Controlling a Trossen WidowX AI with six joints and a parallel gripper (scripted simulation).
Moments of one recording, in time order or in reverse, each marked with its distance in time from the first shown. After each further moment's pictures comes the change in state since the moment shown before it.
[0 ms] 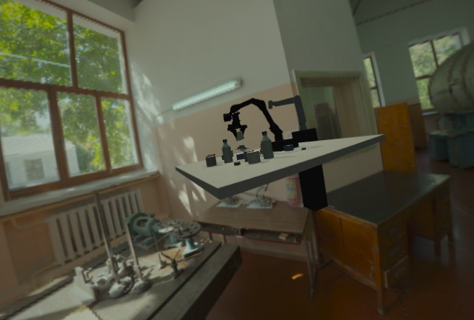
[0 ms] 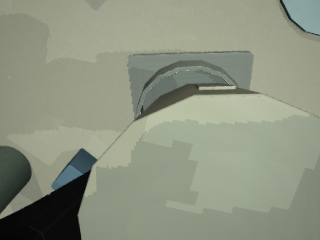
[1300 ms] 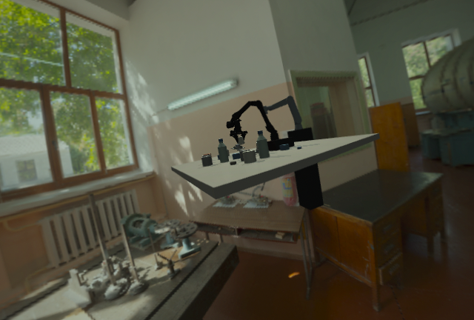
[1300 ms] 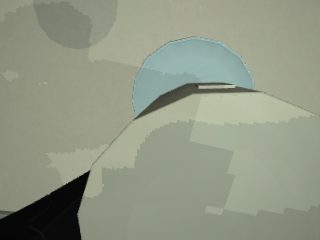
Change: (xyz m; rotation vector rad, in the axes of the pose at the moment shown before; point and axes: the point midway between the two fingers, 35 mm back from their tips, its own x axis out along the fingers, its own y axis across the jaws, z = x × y) arm 0.056 -0.140 0.100 0.012 -0.010 0.002
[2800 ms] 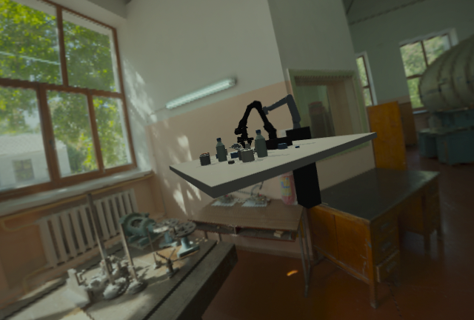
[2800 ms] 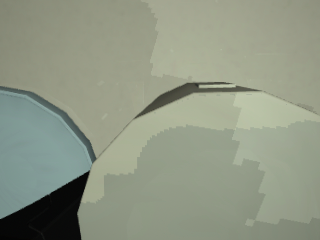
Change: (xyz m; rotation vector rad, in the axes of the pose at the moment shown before) arm 0.089 -0.107 0.014 0.000 -0.012 -0.007
